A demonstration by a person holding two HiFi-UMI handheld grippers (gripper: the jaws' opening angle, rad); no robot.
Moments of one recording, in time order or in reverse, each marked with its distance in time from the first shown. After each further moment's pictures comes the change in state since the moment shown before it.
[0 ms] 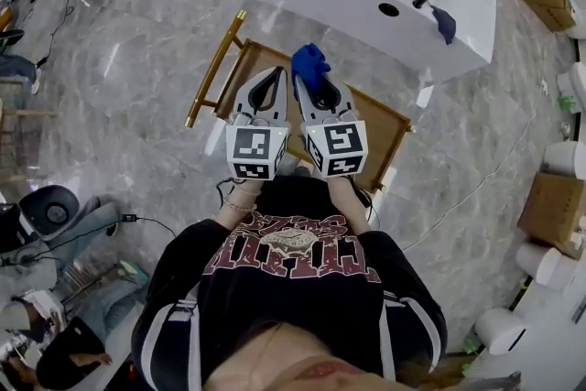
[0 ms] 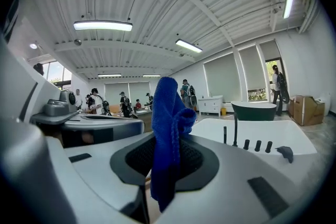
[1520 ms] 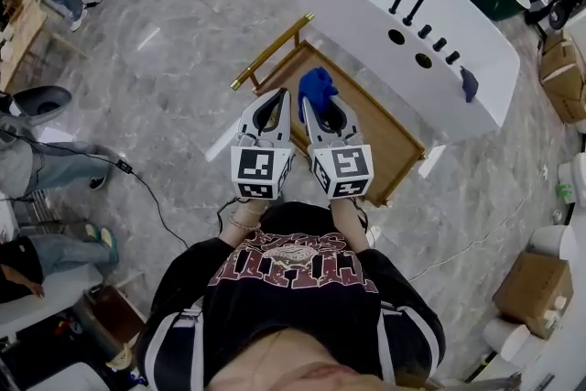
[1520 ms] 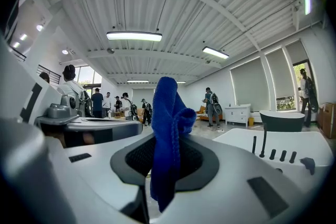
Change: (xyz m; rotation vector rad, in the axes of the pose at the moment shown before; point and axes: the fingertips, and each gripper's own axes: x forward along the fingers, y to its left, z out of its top) left arm -0.201 0.011 0.007 -0.049 -0.133 0.278; right arm -0.095 0.161 0.014 -0.098 -0.077 0.257
